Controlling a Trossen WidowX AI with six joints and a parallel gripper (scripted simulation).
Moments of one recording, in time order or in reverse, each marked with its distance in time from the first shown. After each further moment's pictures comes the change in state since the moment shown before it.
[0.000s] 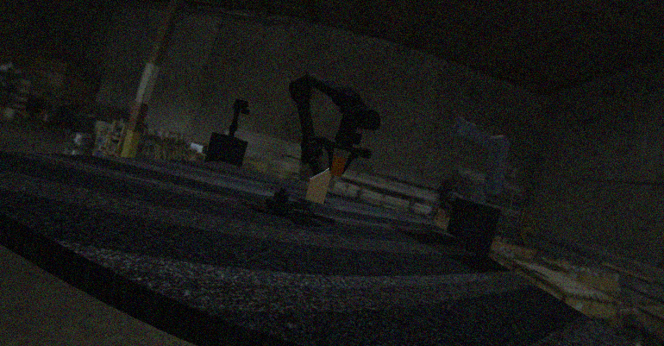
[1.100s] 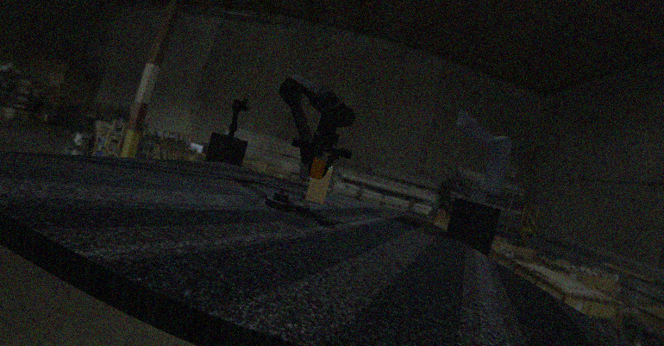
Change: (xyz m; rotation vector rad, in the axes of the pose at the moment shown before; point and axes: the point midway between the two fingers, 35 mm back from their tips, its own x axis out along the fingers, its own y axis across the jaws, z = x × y) arm 0.024 -0.060 0.042 0.037 0.024 0.035
